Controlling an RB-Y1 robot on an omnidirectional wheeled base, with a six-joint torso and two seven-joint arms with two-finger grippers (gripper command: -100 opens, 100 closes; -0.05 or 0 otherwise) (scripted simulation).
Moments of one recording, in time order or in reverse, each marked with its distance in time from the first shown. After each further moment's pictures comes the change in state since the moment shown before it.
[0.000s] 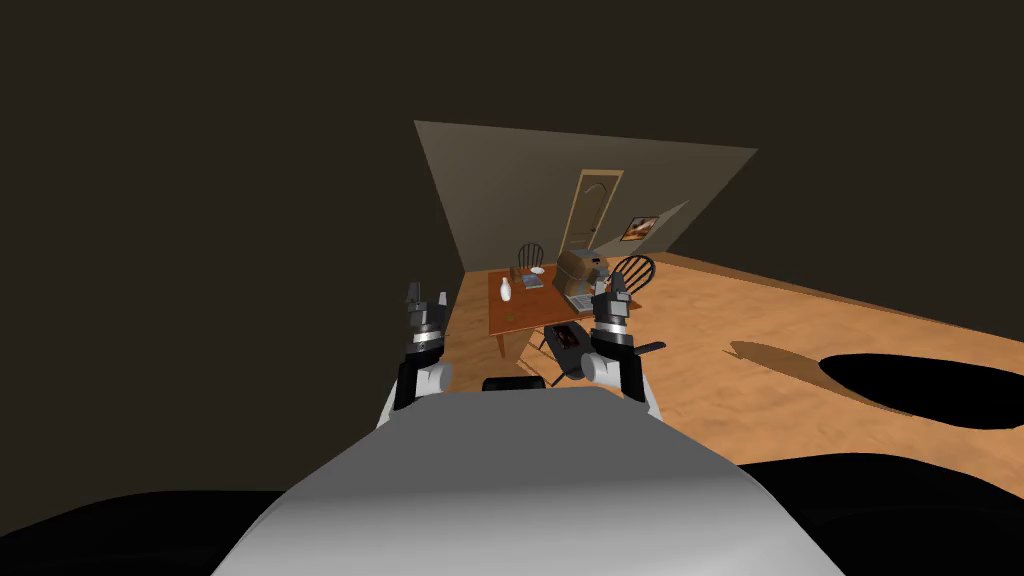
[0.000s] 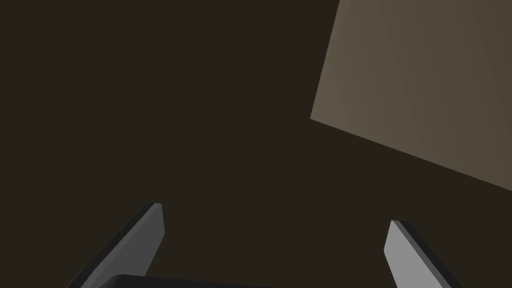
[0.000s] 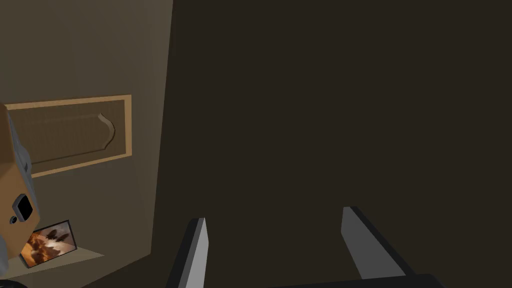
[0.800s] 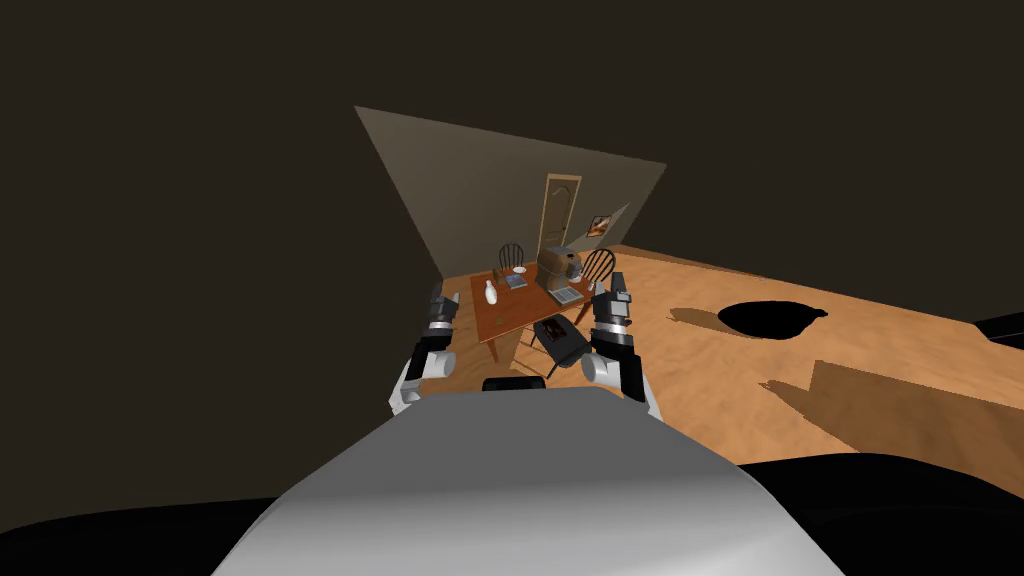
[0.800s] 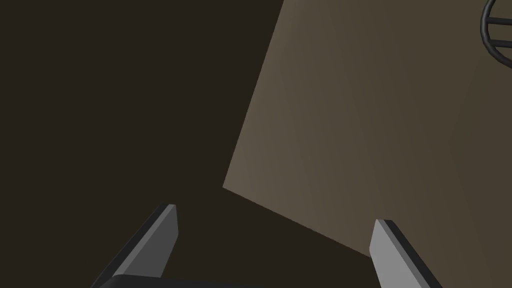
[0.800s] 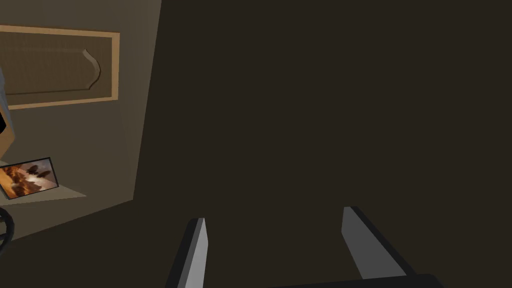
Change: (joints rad) left arm -0.152 0.095 -0.001 0.142 0.060 0.183 0.048; right arm 0.000 0.000 0.000 0.000 0.000 0.000 0.000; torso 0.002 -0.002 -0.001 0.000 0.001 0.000
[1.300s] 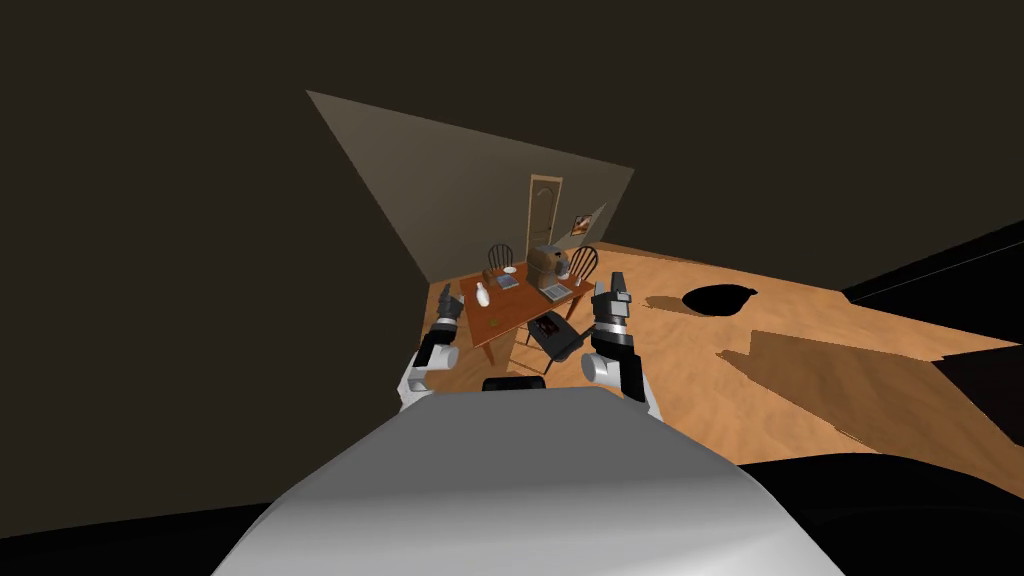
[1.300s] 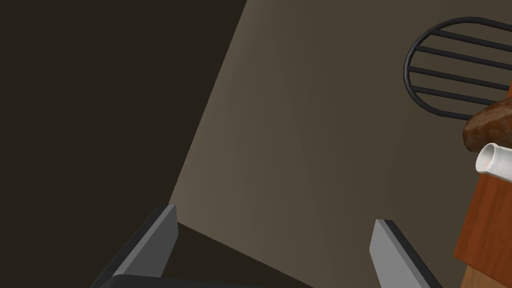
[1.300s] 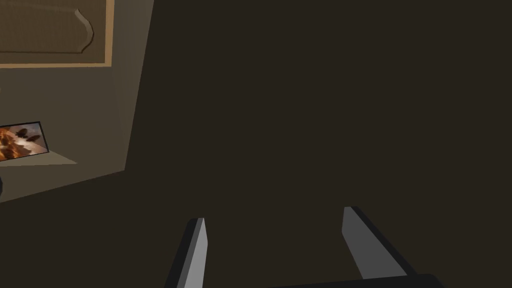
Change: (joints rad) left arm -0.078 0.013 0.004 0.094 0.030 0.105 0.025; right arm 0.000 0.000 0.000 0.000 0.000 0.000 0.000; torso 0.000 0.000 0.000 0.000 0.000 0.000
